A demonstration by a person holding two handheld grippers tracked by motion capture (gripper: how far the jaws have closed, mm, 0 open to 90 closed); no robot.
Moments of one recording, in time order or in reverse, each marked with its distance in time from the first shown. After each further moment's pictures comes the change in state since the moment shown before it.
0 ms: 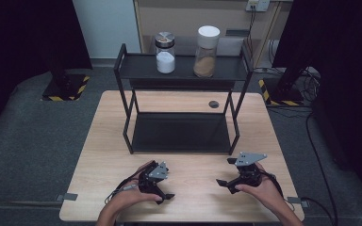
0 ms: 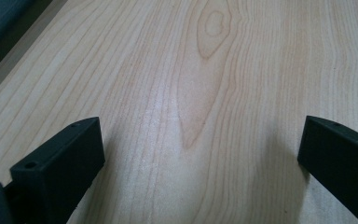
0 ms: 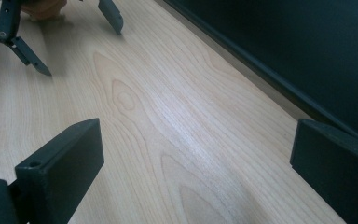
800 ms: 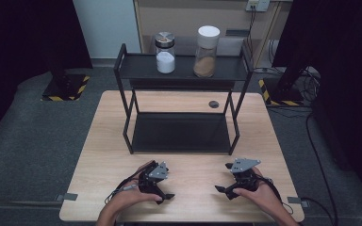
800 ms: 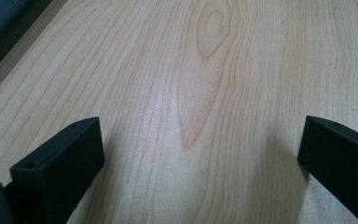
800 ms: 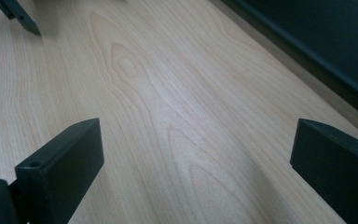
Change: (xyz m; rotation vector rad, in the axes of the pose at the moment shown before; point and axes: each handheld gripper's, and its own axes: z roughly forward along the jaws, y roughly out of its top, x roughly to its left) left arm 0.000 0.000 0.000 0.001 0.000 0.001; right arm 0.011 -0.004 0.014 0.072 -0.009 -0.063
